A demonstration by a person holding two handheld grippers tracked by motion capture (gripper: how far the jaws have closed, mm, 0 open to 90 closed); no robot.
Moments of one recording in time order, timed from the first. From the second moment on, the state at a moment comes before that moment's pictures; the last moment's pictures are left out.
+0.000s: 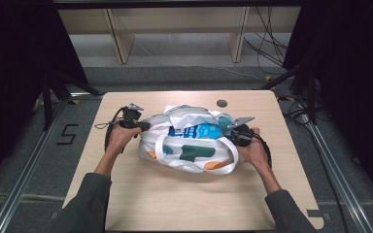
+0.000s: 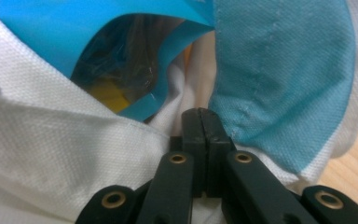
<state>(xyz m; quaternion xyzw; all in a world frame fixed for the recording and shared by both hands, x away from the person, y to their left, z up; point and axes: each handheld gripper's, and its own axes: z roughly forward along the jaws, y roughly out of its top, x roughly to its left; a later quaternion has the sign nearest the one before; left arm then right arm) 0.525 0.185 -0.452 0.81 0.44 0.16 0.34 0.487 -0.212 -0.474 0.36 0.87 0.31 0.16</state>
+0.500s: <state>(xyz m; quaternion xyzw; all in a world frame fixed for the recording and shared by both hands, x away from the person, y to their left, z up) 0.511 0.134 -0.435 0.84 0.39 0.14 0.35 0.447 -0.172 -0.429 0.25 0.89 0.35 0.12</state>
